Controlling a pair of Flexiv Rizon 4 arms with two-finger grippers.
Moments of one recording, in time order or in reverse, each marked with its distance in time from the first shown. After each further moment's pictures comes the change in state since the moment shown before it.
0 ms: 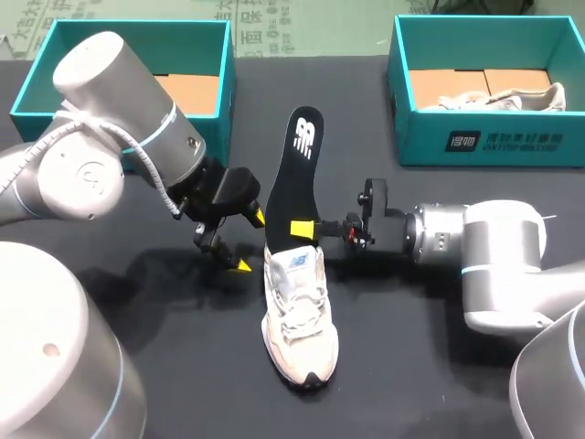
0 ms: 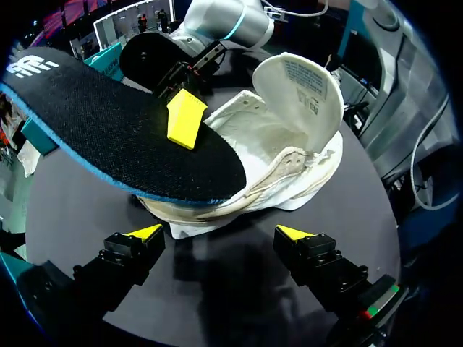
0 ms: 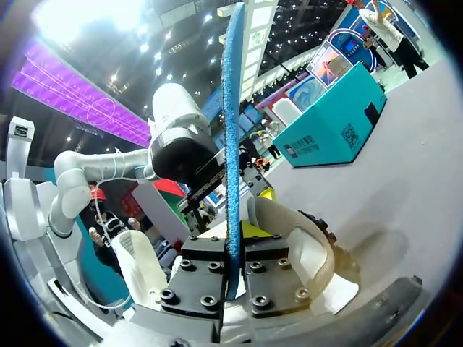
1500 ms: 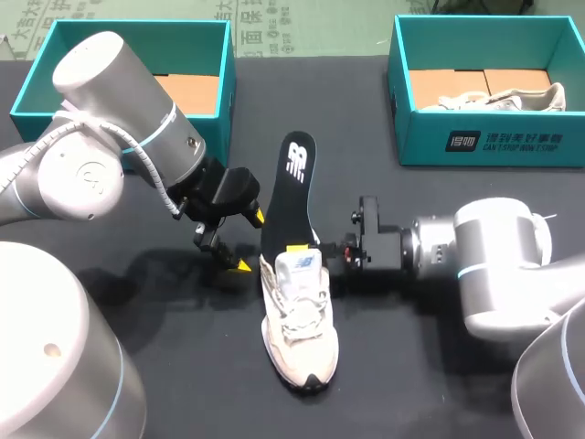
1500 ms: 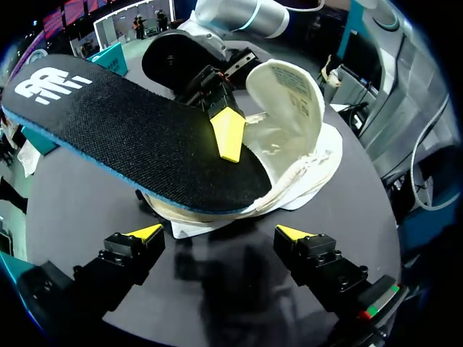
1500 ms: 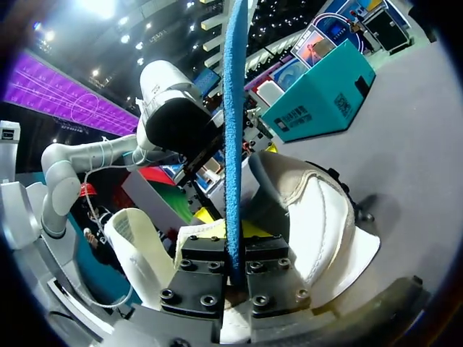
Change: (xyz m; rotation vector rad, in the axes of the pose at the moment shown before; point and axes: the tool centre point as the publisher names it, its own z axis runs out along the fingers) left arm 0.000 0.000 0.000 0.000 0.000 0.000; right arm 0.012 -0.037 0.002 0.105 -0.080 0.056
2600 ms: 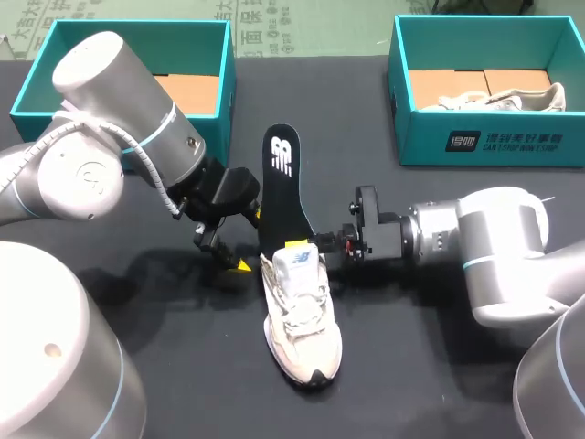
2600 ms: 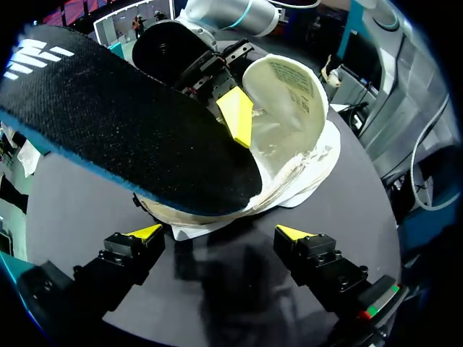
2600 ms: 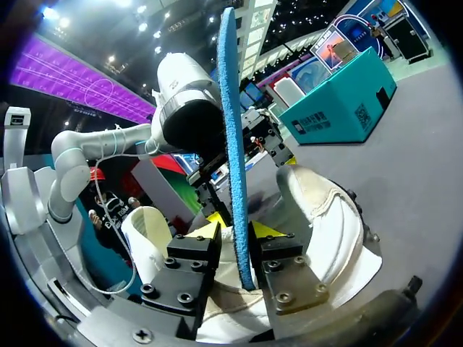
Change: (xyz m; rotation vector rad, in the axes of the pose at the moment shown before) left arm 0.000 0.000 0.000 0.000 0.000 0.000; right arm 0.011 0.012 0.001 0.044 0.070 -0.089
